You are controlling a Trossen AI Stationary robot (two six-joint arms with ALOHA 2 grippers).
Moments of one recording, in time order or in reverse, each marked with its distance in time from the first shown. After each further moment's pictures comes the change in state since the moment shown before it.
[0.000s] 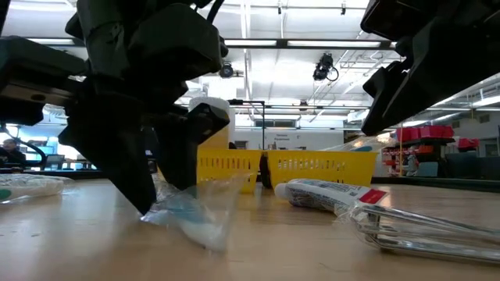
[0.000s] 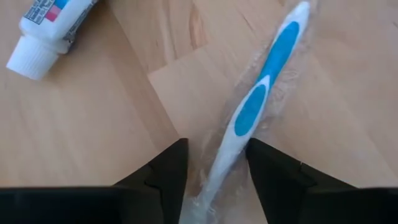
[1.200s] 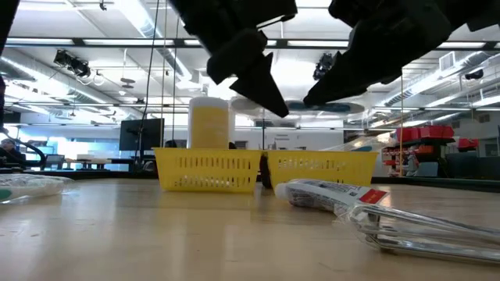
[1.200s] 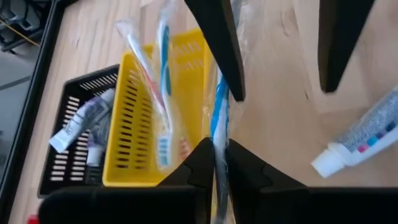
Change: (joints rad) left arm 0.112 -0.019 0.288 -0.118 -0.544 -0.037; right arm -0.117 0.002 0.000 0.190 0.160 -0.225
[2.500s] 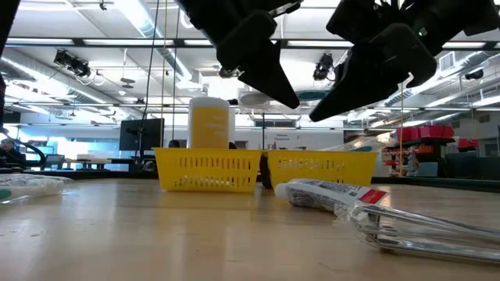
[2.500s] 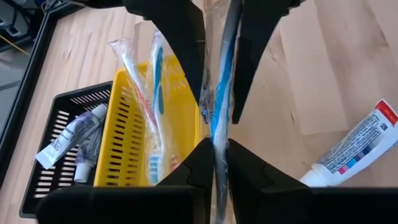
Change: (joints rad) left arm 0.017 -0.002 0.008 0.041 0.049 -0.008; right arm -0.029 0.000 0.000 -0.097 0.043 -0.047
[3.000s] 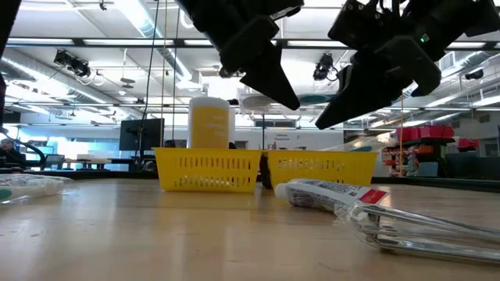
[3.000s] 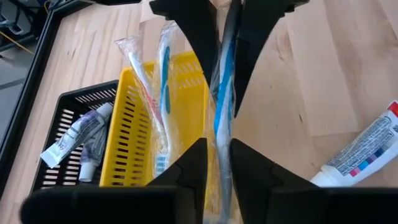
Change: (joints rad) left arm 0.016 0.000 0.000 0.002 0.001 0.006; right arm 0.000 0.000 0.000 -0.053 0.001 0.000
